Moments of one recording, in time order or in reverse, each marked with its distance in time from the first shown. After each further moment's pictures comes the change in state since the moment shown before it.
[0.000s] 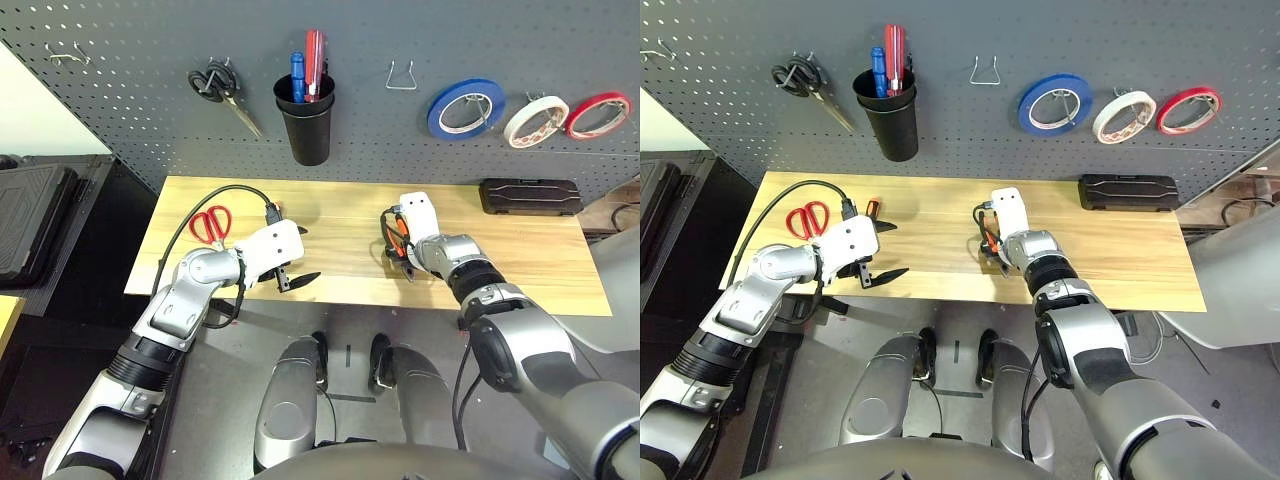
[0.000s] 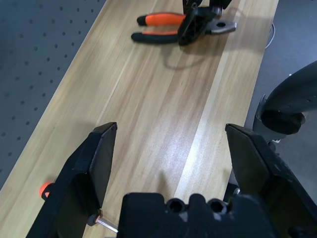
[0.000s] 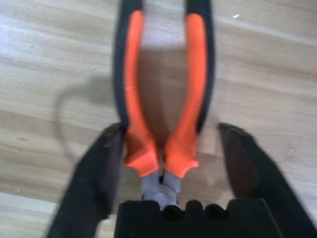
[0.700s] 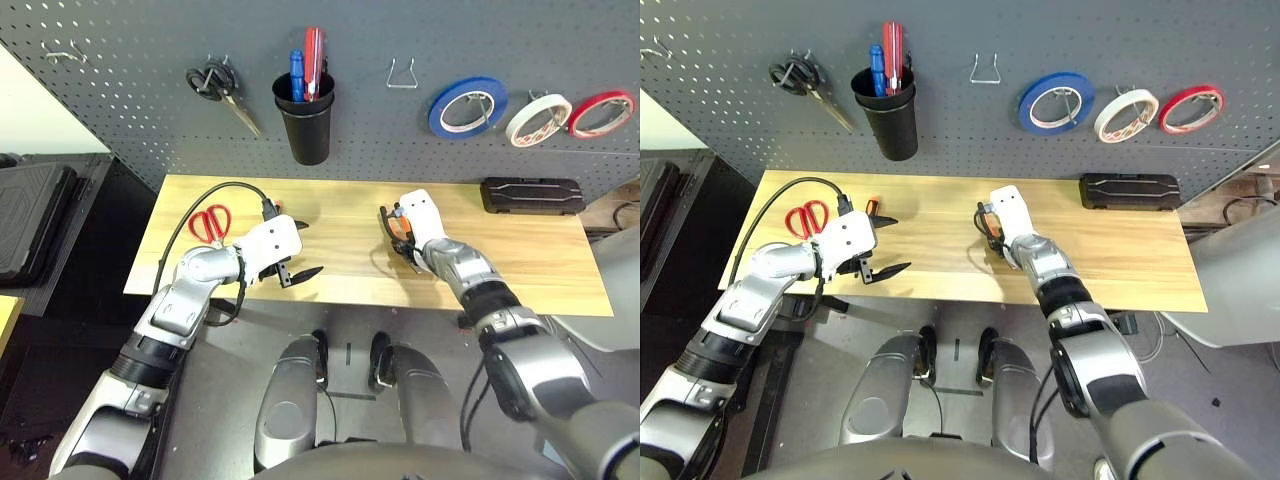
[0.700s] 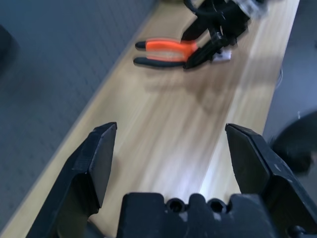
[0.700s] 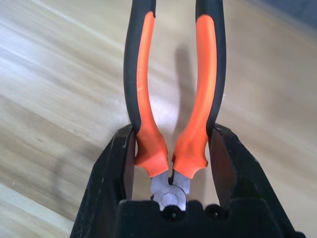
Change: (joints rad) left arm 0.044 -0.048 0.120 -0.115 -0.134 -0.027 0.014; right arm 0.345 -0.147 0.156 -0.532 -0.085 -0.302 0.228
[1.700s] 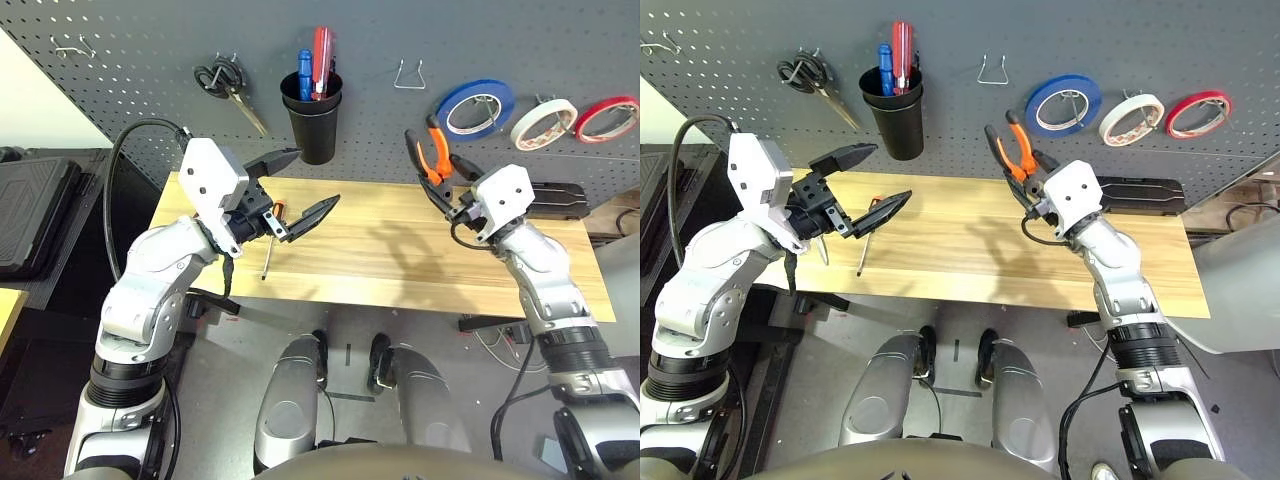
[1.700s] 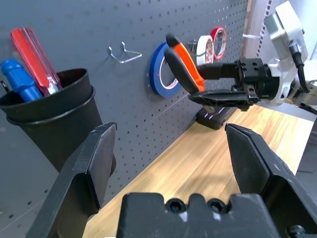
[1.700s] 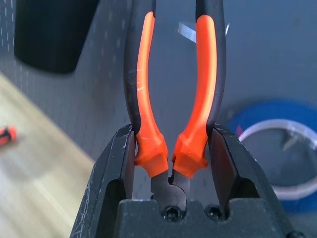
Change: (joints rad) left arm -0.054 -0.053 0.202 -0.357 -0.371 0.322 0.183; right arm 0.091 -0.131 -0.135 -0.408 0.122 -0.539 0.110
